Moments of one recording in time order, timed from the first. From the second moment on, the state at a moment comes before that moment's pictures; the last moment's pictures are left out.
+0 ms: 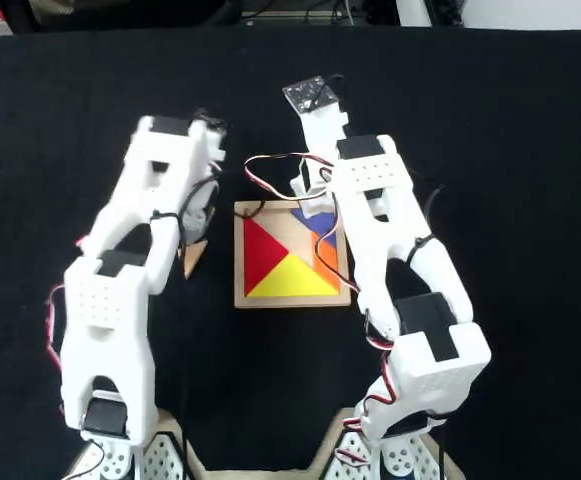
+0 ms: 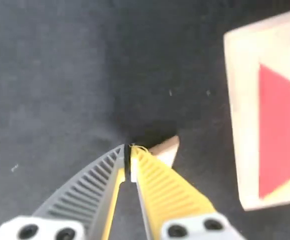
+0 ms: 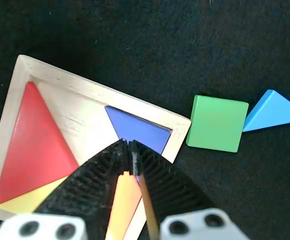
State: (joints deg) left arm 2.3 37.2 -25.3 92.1 -8.6; right arm -11.8 12.4 6.5 62.8 11.6
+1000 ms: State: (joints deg) left arm -36.3 -24.6 59.8 45.1 3.0; right arm -38.9 17.1 0.7 63.9 -29.1
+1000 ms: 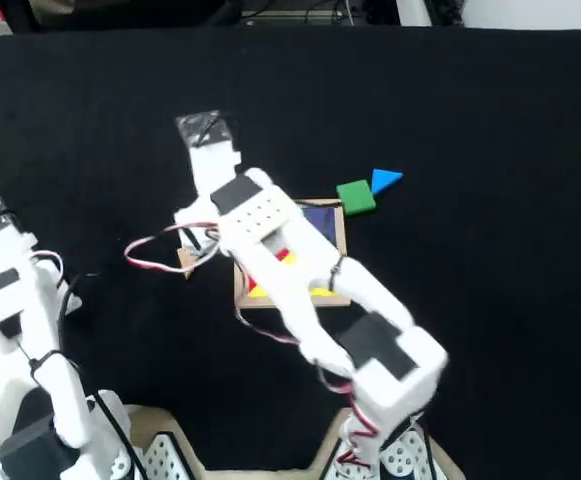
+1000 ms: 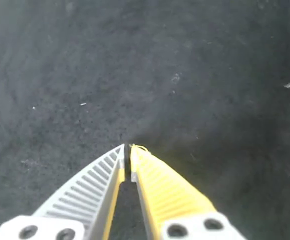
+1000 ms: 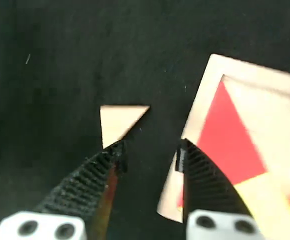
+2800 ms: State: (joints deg) left arm -36.6 -24.6 61.1 42.0 3.4; right arm -44.7 60.3 -56.8 91.4 -50.5
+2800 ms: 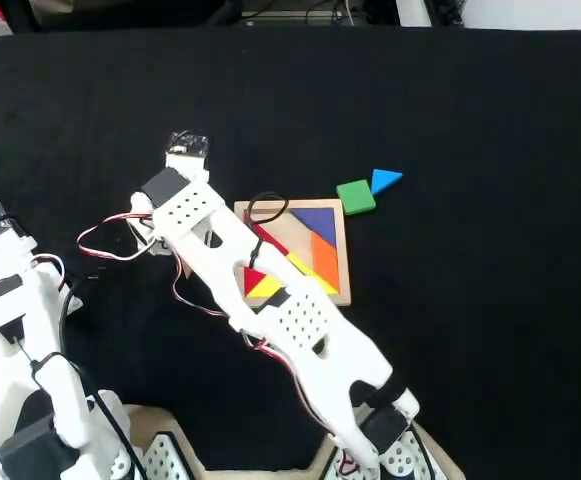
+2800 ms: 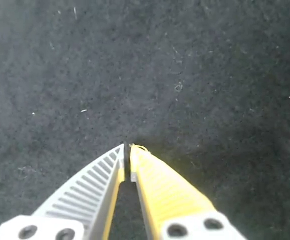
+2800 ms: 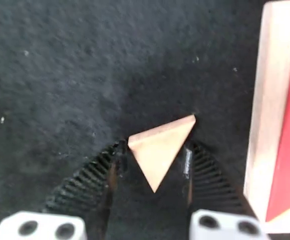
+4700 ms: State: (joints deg) left arm -36.6 -24.6 61.1 42.0 3.4; right arm -41.0 61.7 -74.6 98.9 -36.3
